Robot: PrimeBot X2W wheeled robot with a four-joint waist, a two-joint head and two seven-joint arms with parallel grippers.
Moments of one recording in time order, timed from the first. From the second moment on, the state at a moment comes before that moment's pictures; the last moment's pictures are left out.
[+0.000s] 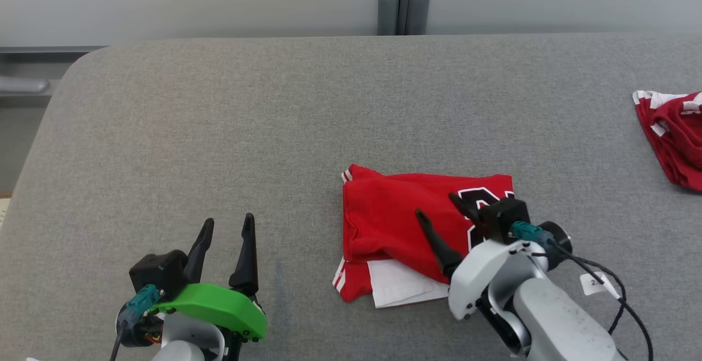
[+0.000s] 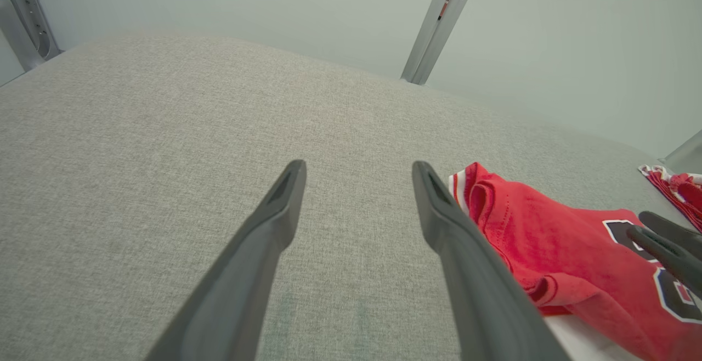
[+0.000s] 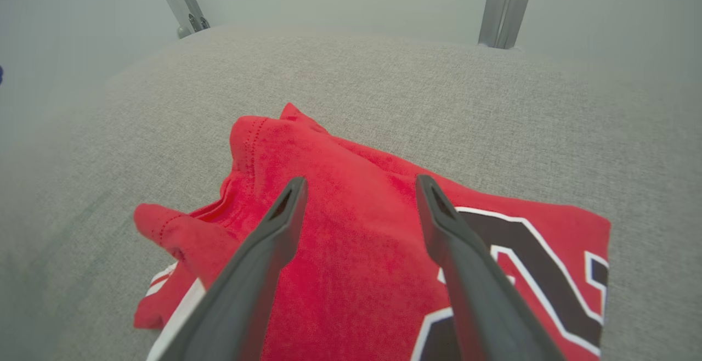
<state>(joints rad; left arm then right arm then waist) -0.13 0.26 -0.48 0.13 -0.69 0.22 -0.17 -0.34 -0.15 0.46 0.46 0.32 0.13 -0.09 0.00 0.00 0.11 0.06</state>
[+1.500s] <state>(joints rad) -0.14 0.22 -0.45 0.23 -0.66 0.19 -0.26 -0.20 -0.07 0.08 0.35 0.17 0.13 -0.26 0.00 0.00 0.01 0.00</state>
